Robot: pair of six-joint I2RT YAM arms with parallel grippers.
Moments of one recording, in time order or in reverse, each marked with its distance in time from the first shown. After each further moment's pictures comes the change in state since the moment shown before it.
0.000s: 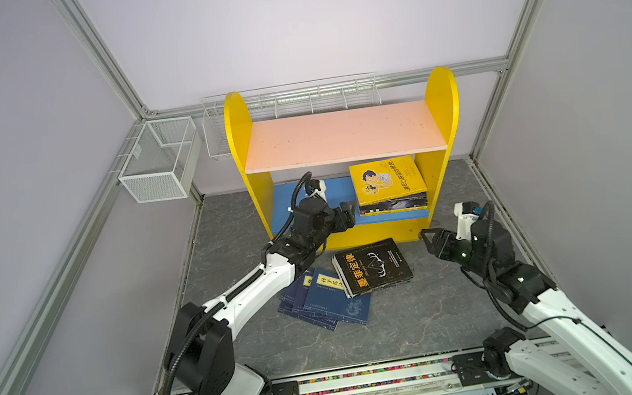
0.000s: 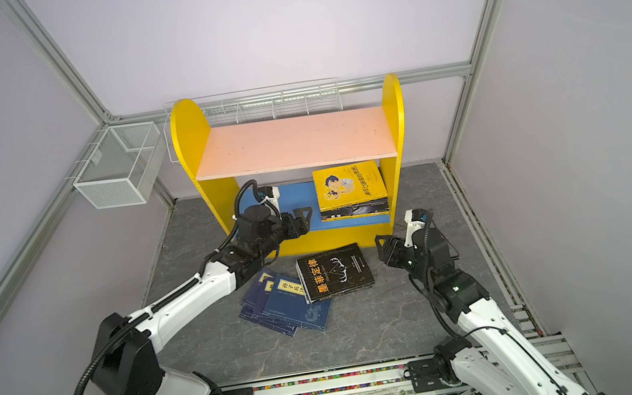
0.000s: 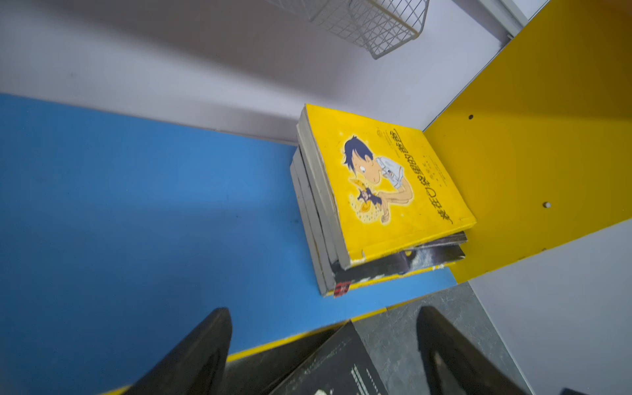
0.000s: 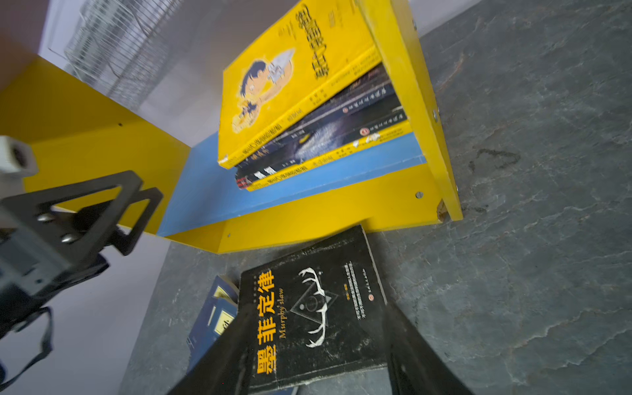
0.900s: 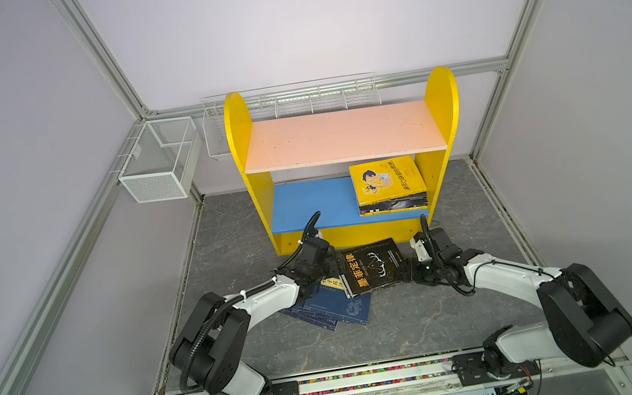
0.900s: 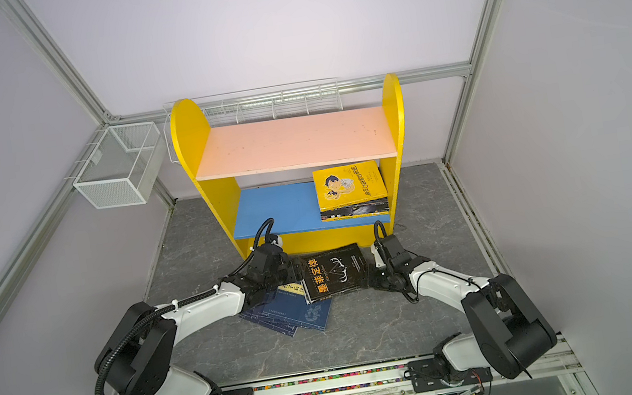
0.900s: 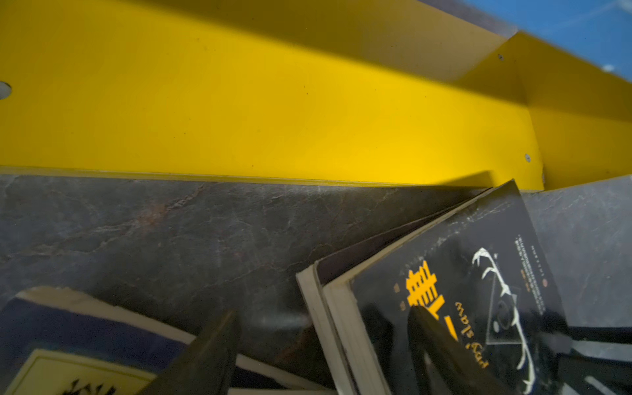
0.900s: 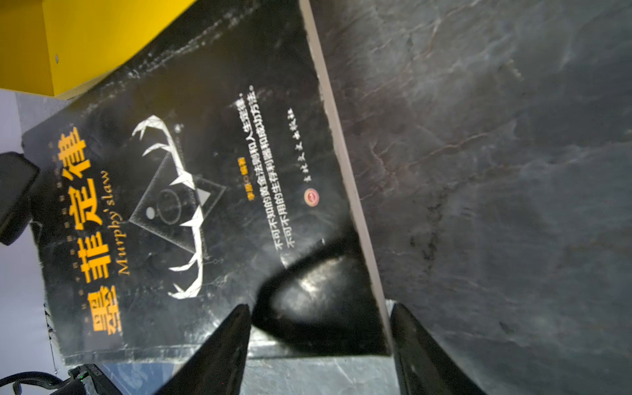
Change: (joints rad) left arm 0.000 0.087 -0.291 -0.039 -0.005 -0.066; right arm 0.033 0.578 -0.053 0.094 -0.245 -0.063
